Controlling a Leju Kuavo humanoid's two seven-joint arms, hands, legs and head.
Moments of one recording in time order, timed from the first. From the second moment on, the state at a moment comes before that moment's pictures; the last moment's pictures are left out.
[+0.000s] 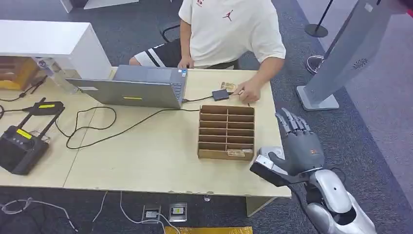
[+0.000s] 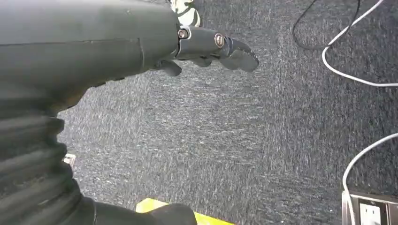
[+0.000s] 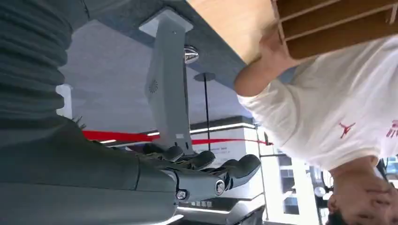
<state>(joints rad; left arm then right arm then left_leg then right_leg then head) -0.13 0.10 0.27 -0.18 -0.51 0.27 -0.21 -0.22 -0.49 0.61 -1.63 1.03 -0.07 0.15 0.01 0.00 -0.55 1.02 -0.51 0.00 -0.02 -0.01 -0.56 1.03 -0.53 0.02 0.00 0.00</state>
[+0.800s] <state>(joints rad) -0.13 0.09 0.27 -0.18 -0.52 0.26 -0.21 -0.29 -0.44 0.66 -1.47 0.89 -0.03 0.08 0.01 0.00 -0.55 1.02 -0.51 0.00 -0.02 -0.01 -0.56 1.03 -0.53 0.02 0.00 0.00</state>
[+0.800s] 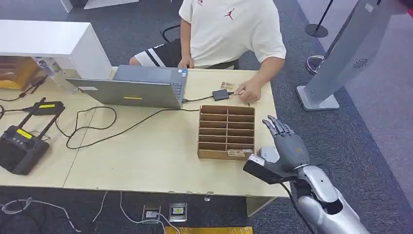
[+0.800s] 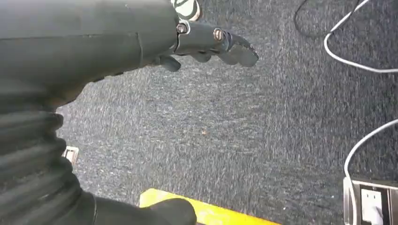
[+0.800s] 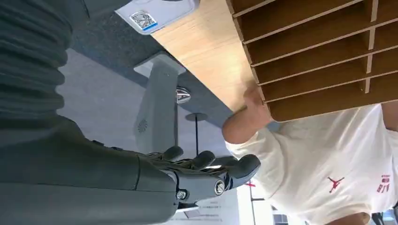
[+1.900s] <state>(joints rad) -0.13 0.09 0.27 -0.18 -0.53 0.26 -0.22 -0.32 -0.39 0.70 -1.42 0.83 -0.03 0.03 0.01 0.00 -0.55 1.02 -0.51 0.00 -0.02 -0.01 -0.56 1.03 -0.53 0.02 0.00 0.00</state>
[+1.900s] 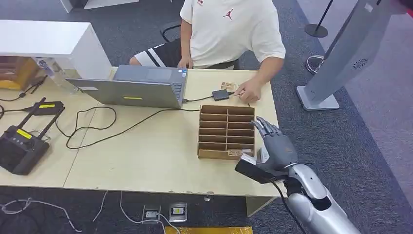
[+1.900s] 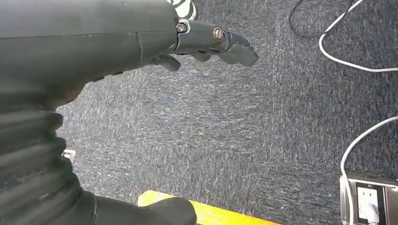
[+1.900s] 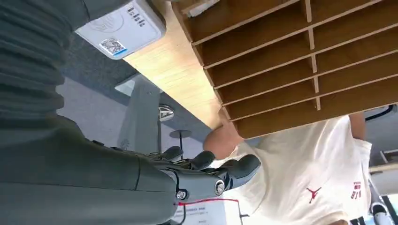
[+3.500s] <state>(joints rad) -0.13 0.09 0.27 -0.18 -0.54 0.27 -0.23 -0.30 -0.39 0.70 -1.50 0.81 -0.07 0.01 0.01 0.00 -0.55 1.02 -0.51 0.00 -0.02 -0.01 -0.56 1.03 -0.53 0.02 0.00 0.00</state>
